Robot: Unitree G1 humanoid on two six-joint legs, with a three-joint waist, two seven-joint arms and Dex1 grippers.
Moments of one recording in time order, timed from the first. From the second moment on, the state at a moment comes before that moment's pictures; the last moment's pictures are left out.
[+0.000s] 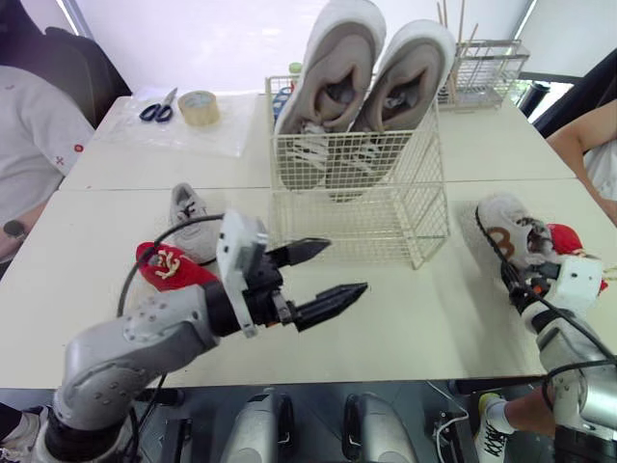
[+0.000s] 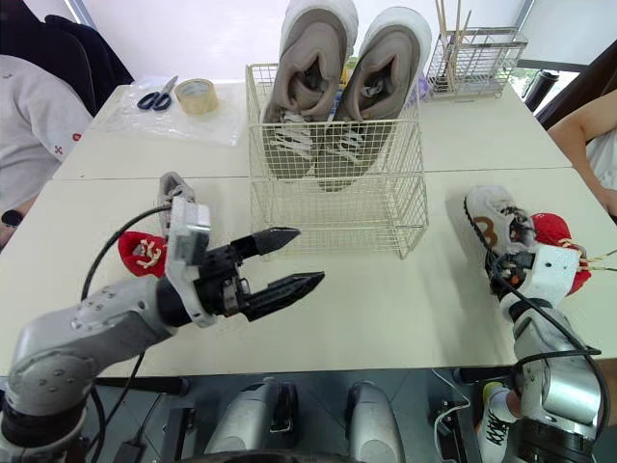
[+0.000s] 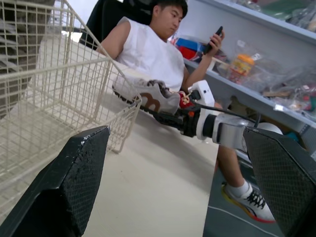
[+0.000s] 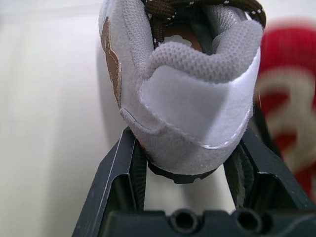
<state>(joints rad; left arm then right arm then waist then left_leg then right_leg) -0.27 0.62 0.04 -0.79 -1.33 0.82 -0.25 -0.04 -0.41 -0.51 -0.26 0.33 0.51 0.14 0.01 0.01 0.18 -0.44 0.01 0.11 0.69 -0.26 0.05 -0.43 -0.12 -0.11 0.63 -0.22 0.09</state>
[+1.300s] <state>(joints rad) -0.15 1.02 0.74 -0.69 -1.95 0.74 -0.12 -1.27 -0.48 0.01 0.38 0.45 0.08 1.30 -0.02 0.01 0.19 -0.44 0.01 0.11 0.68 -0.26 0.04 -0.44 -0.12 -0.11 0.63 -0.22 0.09</state>
